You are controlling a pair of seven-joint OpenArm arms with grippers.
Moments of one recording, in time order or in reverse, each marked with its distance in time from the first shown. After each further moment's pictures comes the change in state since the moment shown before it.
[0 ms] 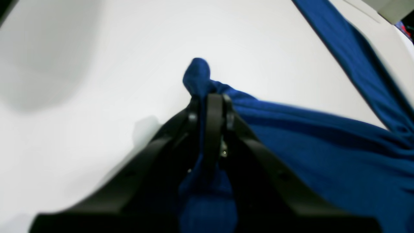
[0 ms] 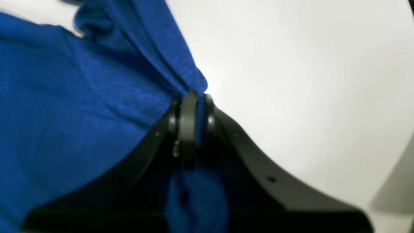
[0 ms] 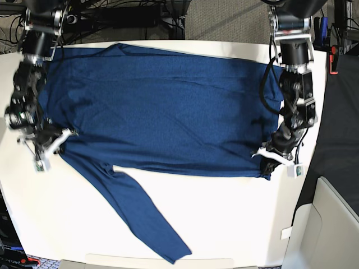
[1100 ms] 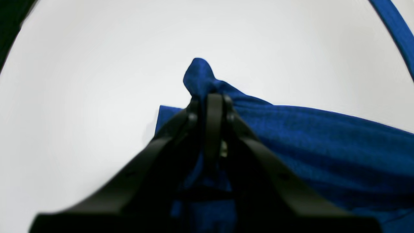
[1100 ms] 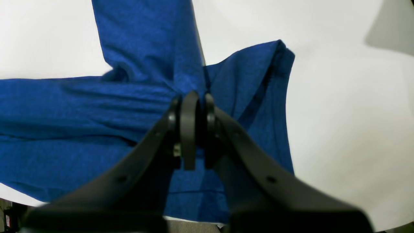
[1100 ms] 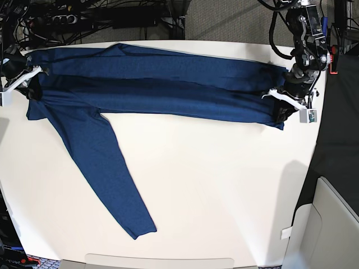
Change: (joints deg) left arm 27.3 0.4 -9.3 26.8 -0.1 -0.9 6.5; right arm -33.5 0.9 24.2 22.9 27.0 0.4 -0.4
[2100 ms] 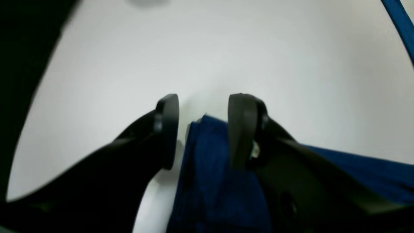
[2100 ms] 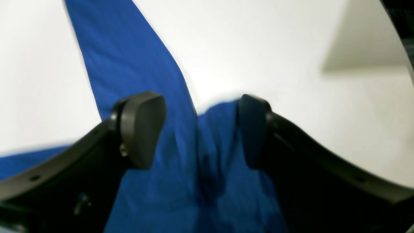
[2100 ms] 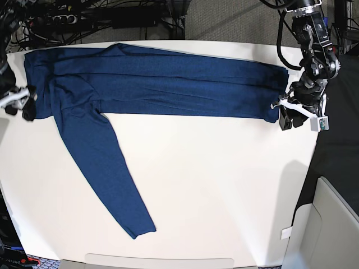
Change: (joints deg) left arm -4.1 0.0 -4.3 1.8 0.0 0.8 6.5; right arm 12.3 0.3 1.1 -2.6 -1.3 -8.8 -3.9
